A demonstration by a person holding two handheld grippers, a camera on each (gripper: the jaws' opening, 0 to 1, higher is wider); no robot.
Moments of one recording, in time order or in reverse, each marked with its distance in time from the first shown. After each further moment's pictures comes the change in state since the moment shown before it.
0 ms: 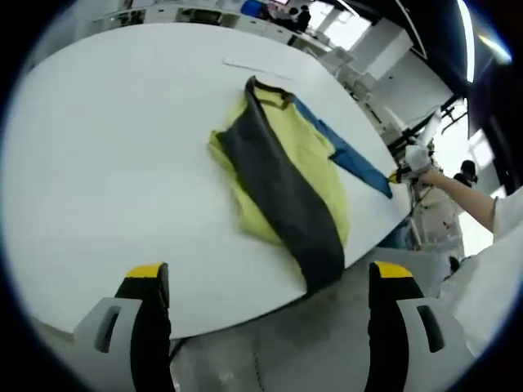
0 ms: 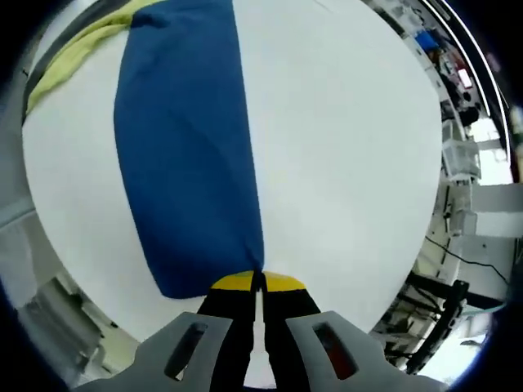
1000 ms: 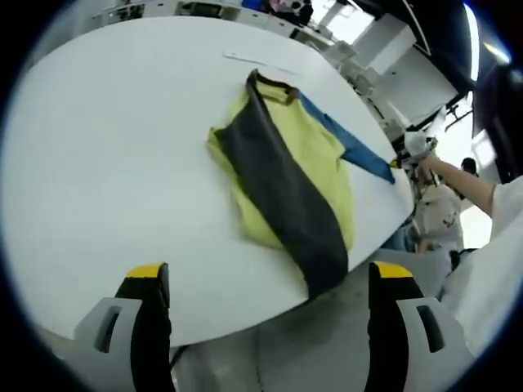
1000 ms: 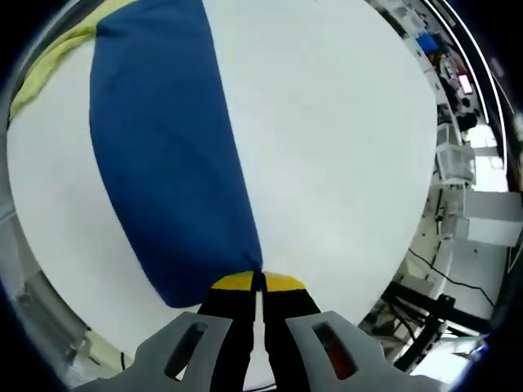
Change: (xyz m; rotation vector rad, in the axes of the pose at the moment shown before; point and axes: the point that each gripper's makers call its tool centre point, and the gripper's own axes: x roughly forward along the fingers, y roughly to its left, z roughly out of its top) left arm 0.014 0.003 0.007 -0.006 0.039 0.007; right arm 0.013 -0.056 0.008 -0.033 0.037 -0.040
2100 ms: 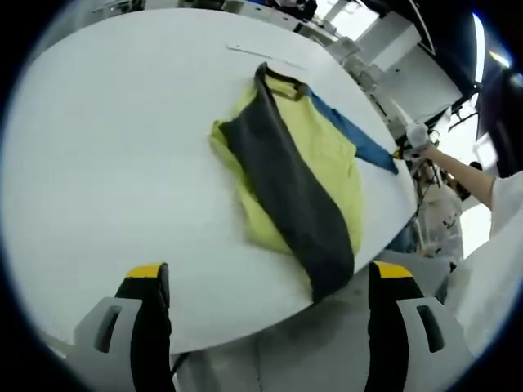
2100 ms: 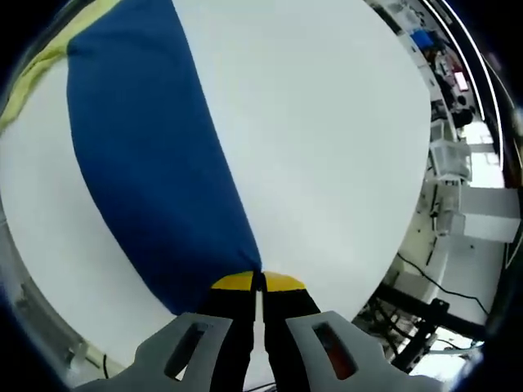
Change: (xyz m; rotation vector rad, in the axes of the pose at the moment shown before) left arm 0.012 0.007 0.002 -0.015 0.033 0.002; right arm 0.015 -0.039 0.003 0.024 0.011 -0.026
